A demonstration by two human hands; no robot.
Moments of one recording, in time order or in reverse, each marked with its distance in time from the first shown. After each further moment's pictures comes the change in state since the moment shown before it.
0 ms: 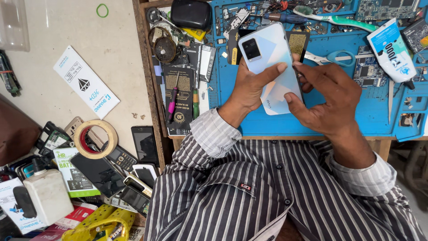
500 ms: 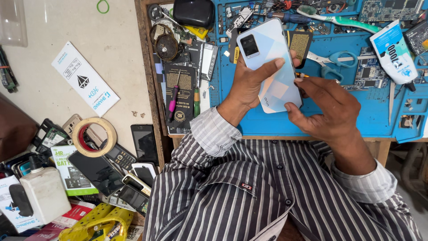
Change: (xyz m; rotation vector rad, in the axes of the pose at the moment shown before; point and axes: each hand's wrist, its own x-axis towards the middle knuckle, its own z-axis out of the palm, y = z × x) left_hand 0.000 0.010 0.001 -0.105 -0.019 0.029; right_hand -0.012 -0.011 -0.002 -0.141 -0.031 -0.053
